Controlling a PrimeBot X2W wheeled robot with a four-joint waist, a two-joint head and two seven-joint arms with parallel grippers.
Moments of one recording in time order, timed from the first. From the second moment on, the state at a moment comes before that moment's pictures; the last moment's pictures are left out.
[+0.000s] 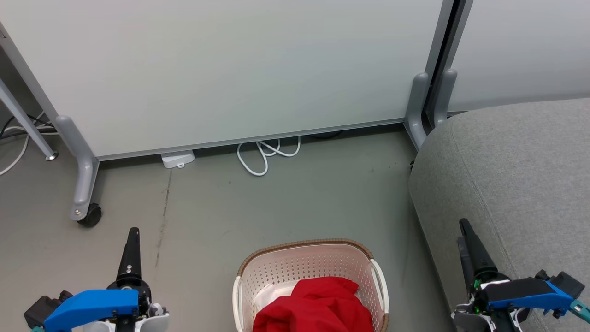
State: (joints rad) left arm -0.05 0.04 0.07 0.24 -1.42 -0.07 0.01; right arm -0.10 -0.04 0.00 0.32 1.44 0.13 0.01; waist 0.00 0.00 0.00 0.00
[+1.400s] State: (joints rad) left arm -0.01 0.04 -0.04 0.19 -0.70 0.01 -0.13; right arm -0.14 -0.04 0.04 0.38 0.75 0.13 -0.12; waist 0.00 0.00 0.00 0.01
